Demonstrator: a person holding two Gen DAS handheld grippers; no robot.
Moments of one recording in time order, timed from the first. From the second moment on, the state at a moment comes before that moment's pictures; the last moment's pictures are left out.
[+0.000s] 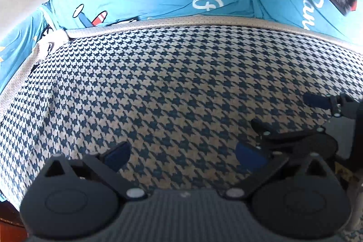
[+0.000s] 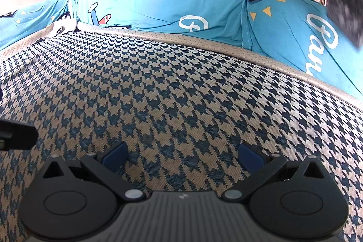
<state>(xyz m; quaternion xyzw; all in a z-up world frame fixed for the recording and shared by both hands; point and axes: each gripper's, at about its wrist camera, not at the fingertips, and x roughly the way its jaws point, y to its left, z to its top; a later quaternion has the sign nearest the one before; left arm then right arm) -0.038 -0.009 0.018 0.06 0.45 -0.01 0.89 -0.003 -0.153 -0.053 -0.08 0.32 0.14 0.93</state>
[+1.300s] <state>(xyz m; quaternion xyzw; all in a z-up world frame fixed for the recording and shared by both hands) -0.046 0.003 0.026 0.06 0.44 -0.03 0.90 -0.004 -0.154 -0.053 -0.08 0.32 0.14 0.93</state>
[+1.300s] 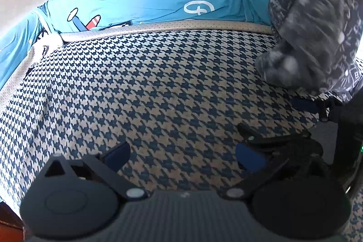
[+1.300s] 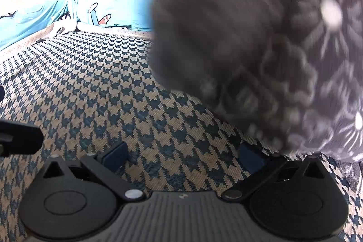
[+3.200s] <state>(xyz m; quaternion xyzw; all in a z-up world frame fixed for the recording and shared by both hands) -0.035 -0.025 0.024 0.02 0.44 -0.02 0.90 -0.062 -0.193 -0.019 -0.05 0.44 0.05 0.89</state>
